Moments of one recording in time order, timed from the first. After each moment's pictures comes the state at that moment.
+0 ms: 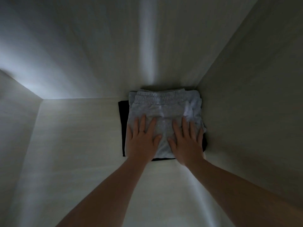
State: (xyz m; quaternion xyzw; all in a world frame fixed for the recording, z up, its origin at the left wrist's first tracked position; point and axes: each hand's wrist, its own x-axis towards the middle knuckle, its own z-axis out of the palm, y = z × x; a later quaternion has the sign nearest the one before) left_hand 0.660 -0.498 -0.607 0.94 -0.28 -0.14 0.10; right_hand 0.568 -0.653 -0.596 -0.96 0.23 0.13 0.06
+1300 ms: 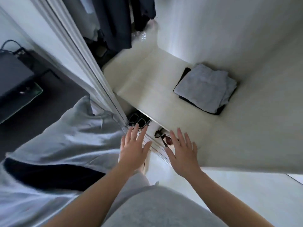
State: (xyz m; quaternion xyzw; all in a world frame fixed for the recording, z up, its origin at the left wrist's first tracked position) left_hand 0.192 -0.361 -0.421 0.97 0.09 -0.15 0.18; right_hand 0.220 -0.565 -0.416 -0.96 -0.12 0.22 0.16
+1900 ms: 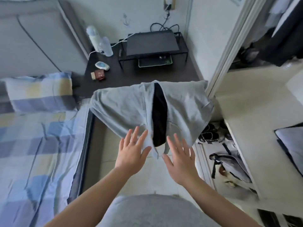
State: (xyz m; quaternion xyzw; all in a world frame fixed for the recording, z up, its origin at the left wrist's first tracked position) left_hand -0.107 -0.316 -0.366 0.87 0.45 -0.04 0.17; right_hand 0.056 -0.439 -0.378 -0.81 -0.50 0.27 0.15
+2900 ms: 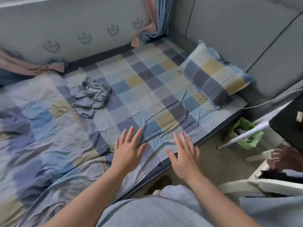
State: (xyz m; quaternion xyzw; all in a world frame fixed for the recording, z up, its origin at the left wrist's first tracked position) left_hand -0.736 -0.353 -0.395 0.48 0.85 0.12 0.20; right_hand -0.536 -0.250 -0.379 -0.48 -0.84 0.26 -0.03
